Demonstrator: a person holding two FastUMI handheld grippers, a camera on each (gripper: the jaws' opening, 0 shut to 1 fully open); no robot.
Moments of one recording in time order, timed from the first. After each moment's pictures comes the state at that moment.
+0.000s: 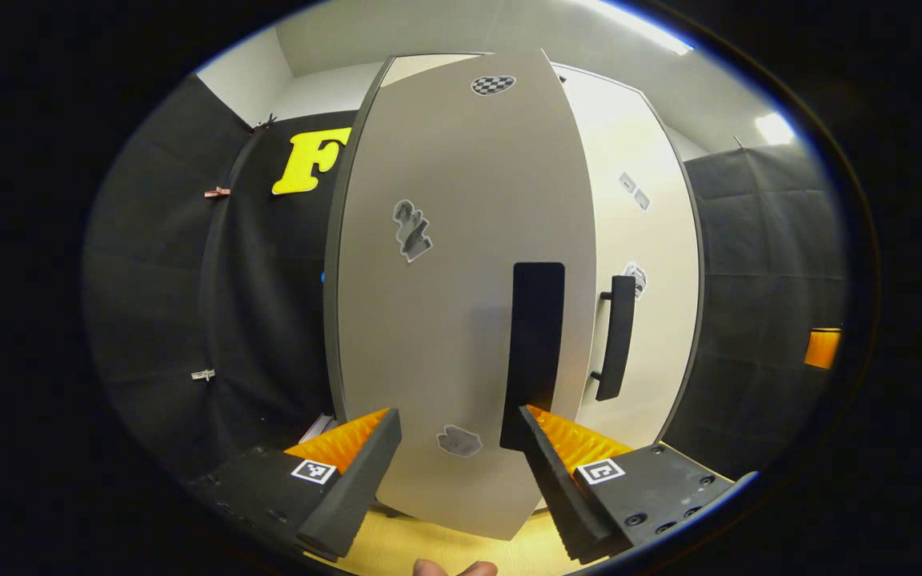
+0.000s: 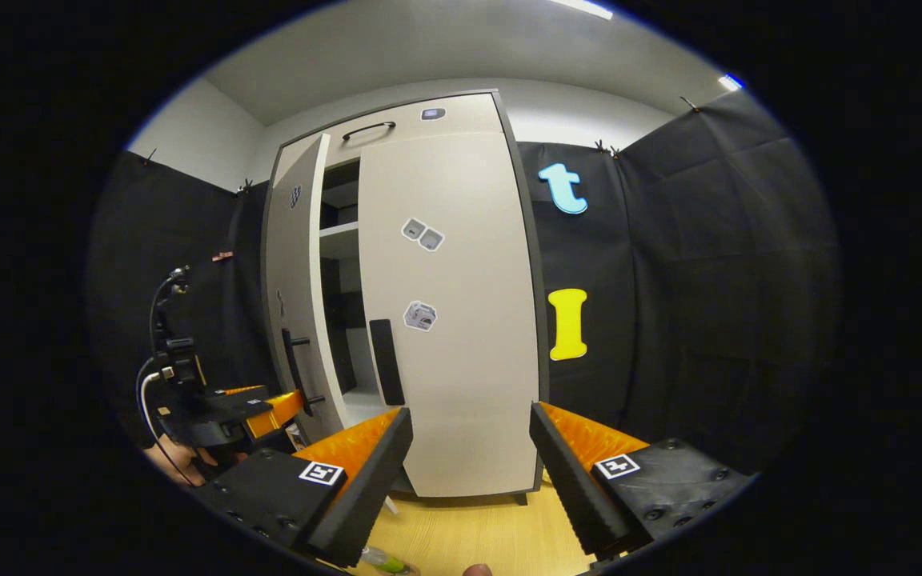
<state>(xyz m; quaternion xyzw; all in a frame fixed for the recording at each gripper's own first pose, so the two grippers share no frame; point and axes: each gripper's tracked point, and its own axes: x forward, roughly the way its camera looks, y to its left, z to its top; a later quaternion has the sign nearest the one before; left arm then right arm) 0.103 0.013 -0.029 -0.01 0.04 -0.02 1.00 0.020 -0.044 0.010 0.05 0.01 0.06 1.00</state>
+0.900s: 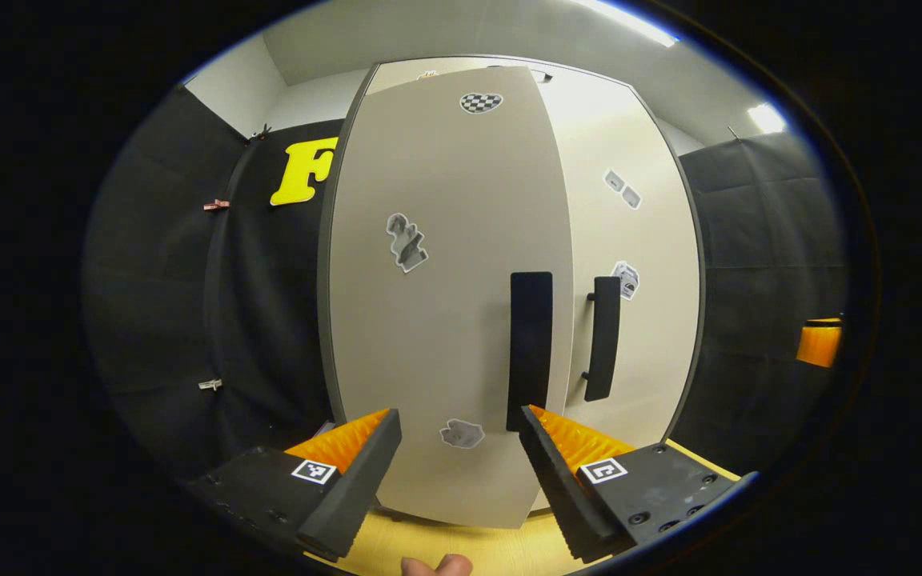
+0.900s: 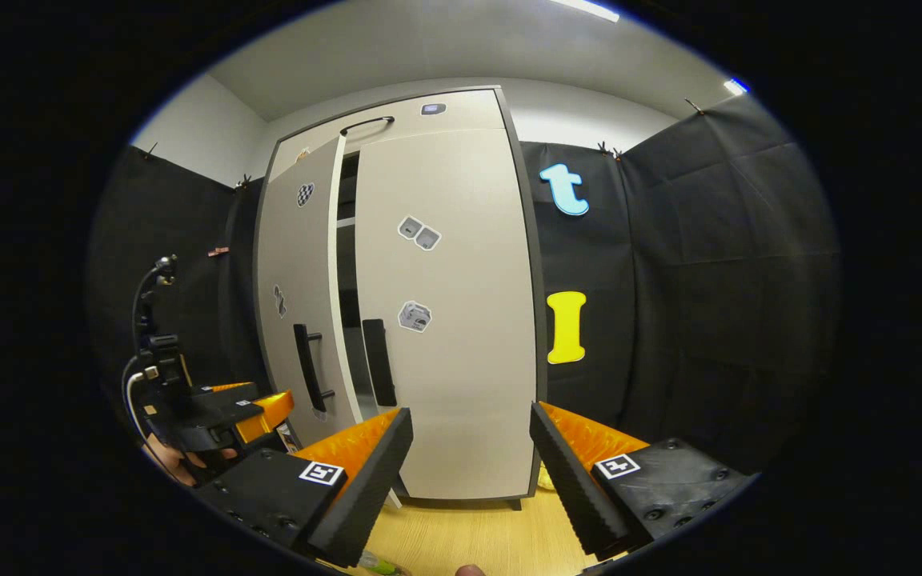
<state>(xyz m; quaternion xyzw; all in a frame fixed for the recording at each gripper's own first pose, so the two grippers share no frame) 0.083 0.009 -0.018 0.00 0.03 -0.02 1.00 0.035 -0.046 0.012 0.04 0.01 0.06 1.00</state>
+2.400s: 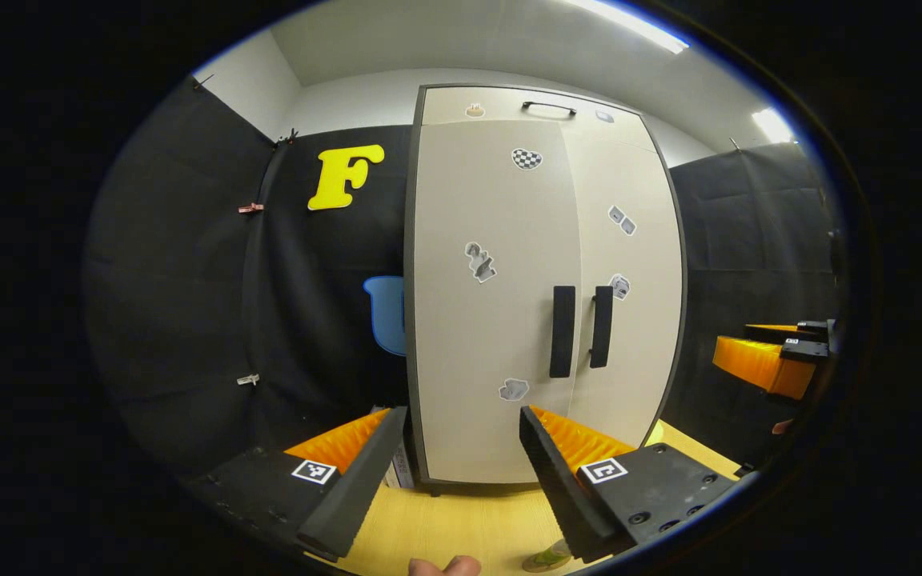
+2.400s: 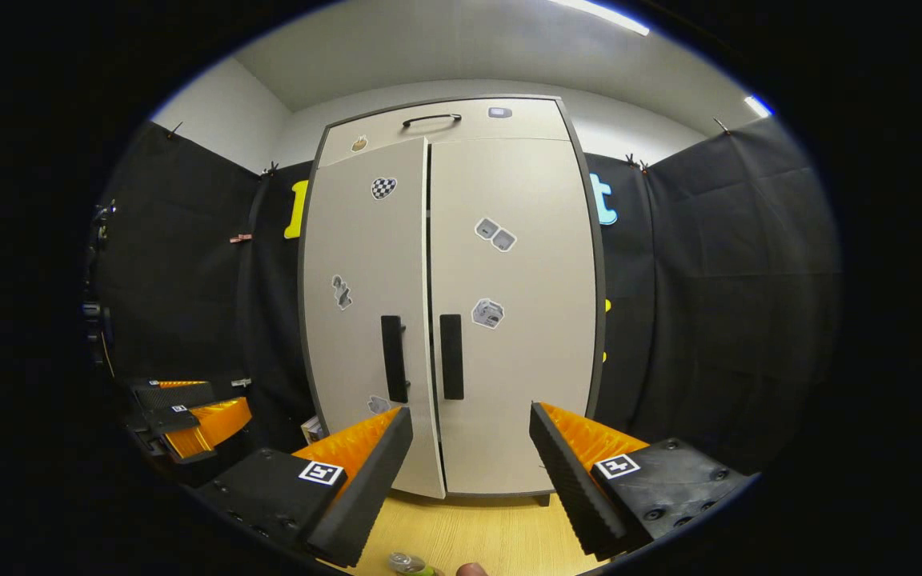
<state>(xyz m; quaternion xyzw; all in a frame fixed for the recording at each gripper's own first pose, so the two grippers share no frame) -0.027 0.084 -0.006 0.00 0.04 0.00 1.00 0.006 0.049 0.013 0.01 0.00 0.07 1.00</state>
